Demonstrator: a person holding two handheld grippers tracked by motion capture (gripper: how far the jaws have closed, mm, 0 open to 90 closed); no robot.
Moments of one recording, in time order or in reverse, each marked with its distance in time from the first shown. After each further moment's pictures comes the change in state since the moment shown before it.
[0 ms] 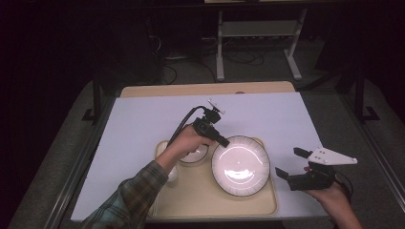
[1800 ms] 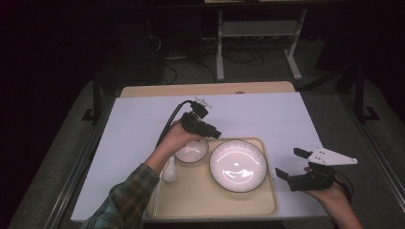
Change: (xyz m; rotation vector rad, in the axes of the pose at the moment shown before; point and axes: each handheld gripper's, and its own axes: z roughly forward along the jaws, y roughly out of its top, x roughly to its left) left arm 0.005 -0.023 -0.044 -0.214 0.145 0.123; right arm 0.000 0.000 0.000 0.003 0.005 -0.004
